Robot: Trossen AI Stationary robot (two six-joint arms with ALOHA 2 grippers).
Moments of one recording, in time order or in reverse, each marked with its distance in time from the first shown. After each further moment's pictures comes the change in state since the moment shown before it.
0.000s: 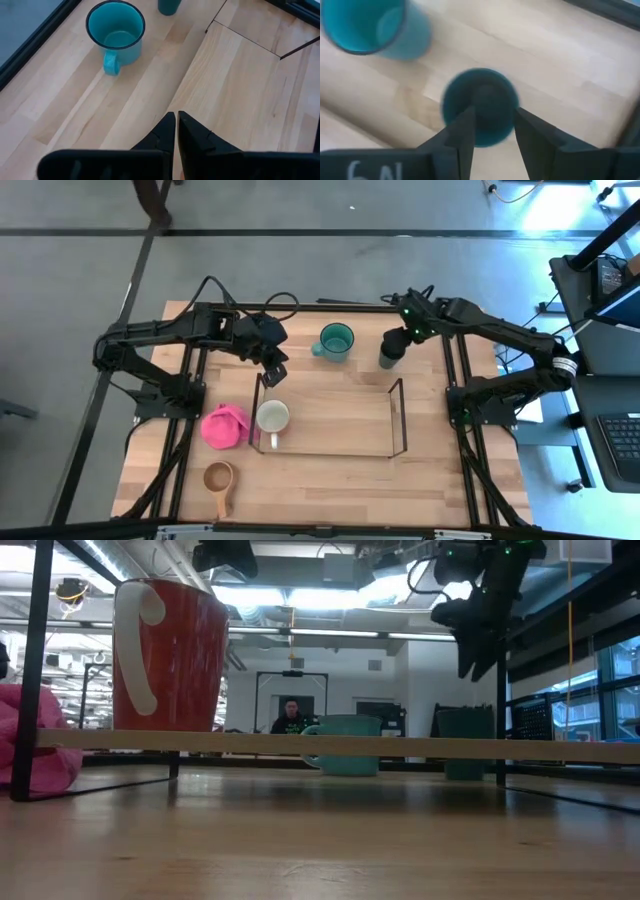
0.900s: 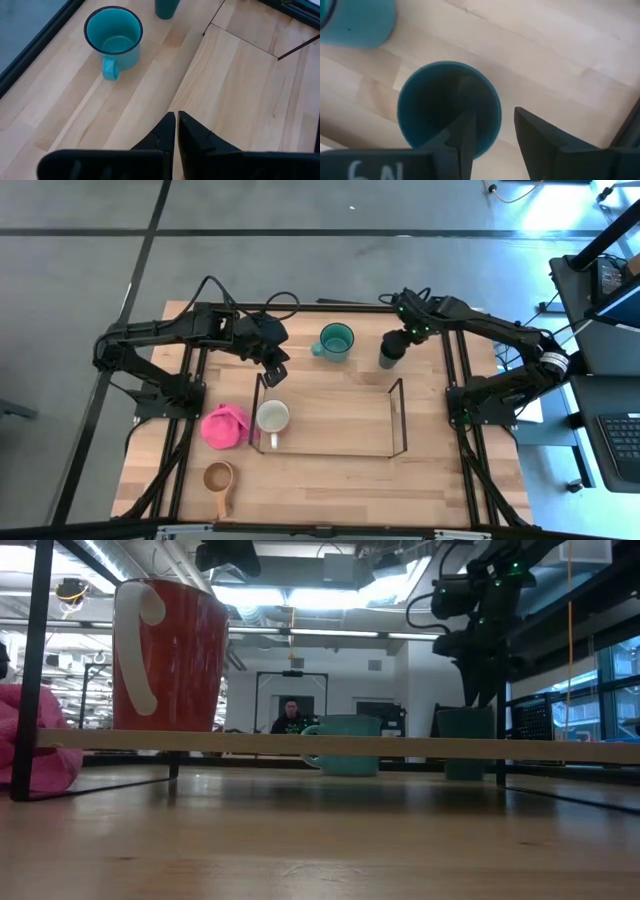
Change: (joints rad) left arm 0.001 0.000 0.000 0.018 0.000 0.025; right arm -0.096 0.084 -0.076 0.056 -0.068 -0.073
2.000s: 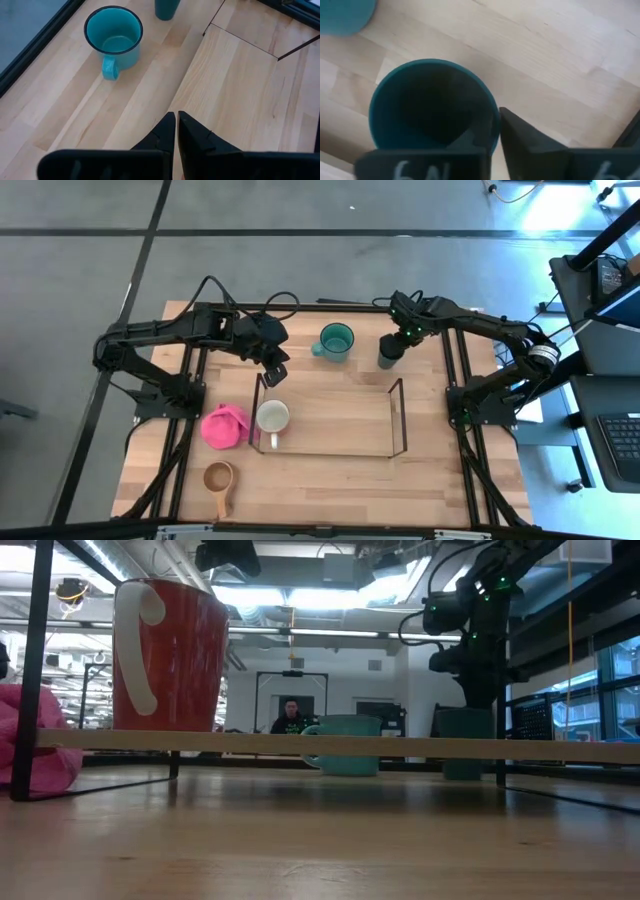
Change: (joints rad) left arm 0.000 0.000 0.000 0.000 0.000 -0.003; right arm 0.000 0.091 0.000 0.006 0.000 -0.029
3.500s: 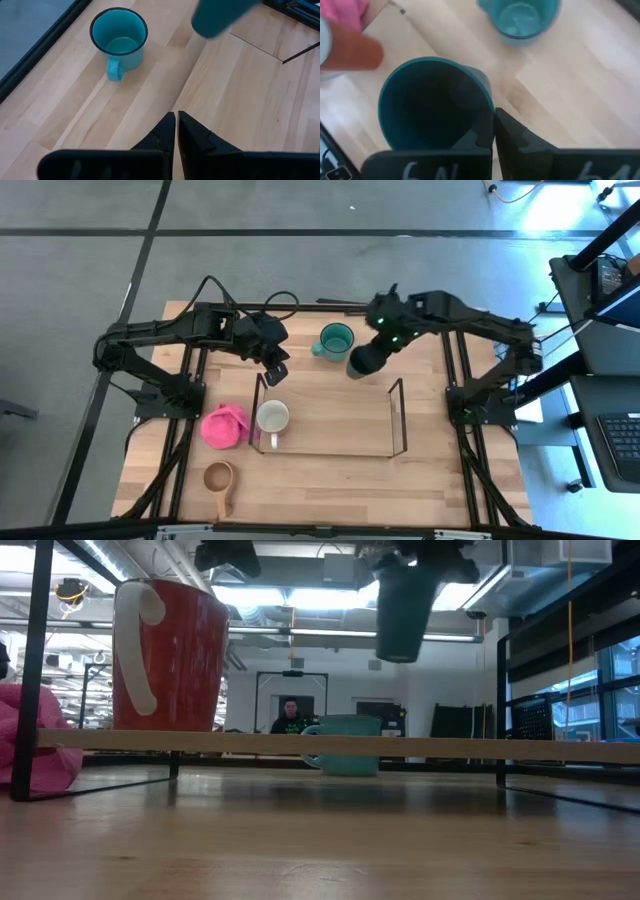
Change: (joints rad) left arm 0.000 0.000 0.000 0.000 -0.022 -0.011; right arm 0.460 0.130 0.718 -0.376 -0.042 0.114
